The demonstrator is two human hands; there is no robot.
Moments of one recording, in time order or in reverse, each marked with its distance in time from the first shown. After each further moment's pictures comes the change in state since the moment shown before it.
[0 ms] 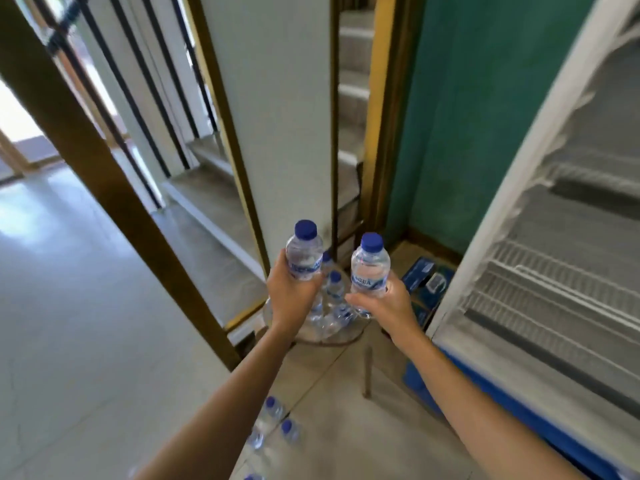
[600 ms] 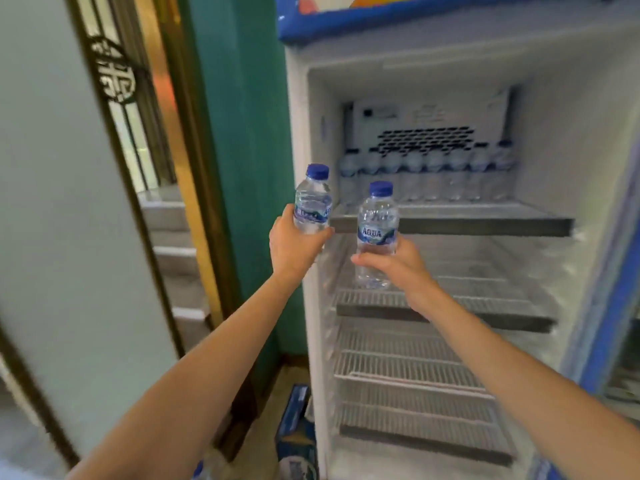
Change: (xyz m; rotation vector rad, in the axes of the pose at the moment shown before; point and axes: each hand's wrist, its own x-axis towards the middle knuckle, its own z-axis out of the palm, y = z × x) left_hand 0.052 0.374 0.208 -0.183 -0.313 0.543; right_hand -0.031 -0.270 -0.286 -0.029 0.521 -0.313
